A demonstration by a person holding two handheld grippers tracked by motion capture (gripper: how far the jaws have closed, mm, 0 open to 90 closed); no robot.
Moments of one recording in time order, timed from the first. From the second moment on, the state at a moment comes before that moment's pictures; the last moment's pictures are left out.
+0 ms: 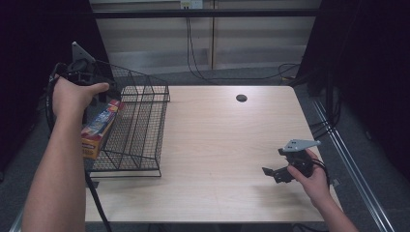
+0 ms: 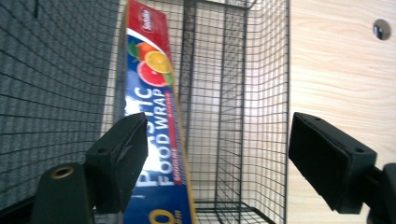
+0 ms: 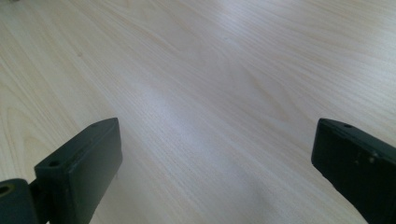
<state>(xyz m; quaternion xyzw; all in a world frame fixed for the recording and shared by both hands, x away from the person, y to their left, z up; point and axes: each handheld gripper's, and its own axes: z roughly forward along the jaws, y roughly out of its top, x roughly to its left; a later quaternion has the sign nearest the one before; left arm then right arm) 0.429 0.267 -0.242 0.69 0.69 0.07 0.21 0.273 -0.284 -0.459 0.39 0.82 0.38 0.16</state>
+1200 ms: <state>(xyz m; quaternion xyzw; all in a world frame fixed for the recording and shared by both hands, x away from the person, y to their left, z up) 0.412 0.208 -0.261 0.74 0.62 0.05 0.25 0.271 -0.284 -0.458 0.39 0.82 0.38 0.16</state>
